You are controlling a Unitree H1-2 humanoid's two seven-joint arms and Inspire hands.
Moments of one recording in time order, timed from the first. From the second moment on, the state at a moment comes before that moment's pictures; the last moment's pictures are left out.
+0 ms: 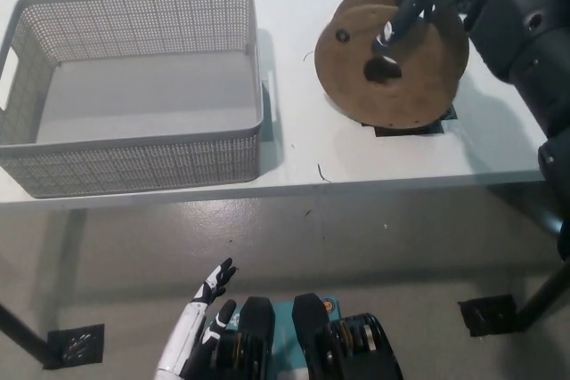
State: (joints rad) left_arm -0.03 0.14 -0.21 0.32 0.22 -0.43 0.10; right_arm -1.46 -0.22 0.55 1.36 -0.51 0.09 0.40
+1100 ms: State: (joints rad) left_arm -0.04 0.15 -0.21 0.33 0.22 -0.42 0.10; right_arm -1.16 -0.27 -0.52 1.45 -0.05 0.17 0.12
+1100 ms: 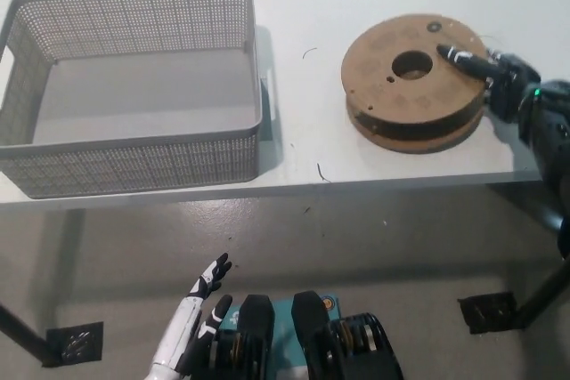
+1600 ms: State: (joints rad) left_arm -0.04 0.15 -0.21 0.33 0.22 -0.42 0.10; right_arm -1.16 -0.21 -0.93 1.46 0.18 0.22 0.12
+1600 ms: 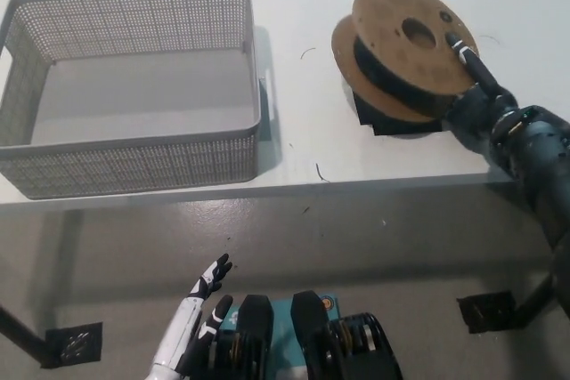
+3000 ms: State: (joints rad) left_arm -0.05 0.15 -0.21 0.33 0.22 -0.43 0.10; right_arm -1.53 0.02 -0.27 1.42 0.14 0.13 -0.06
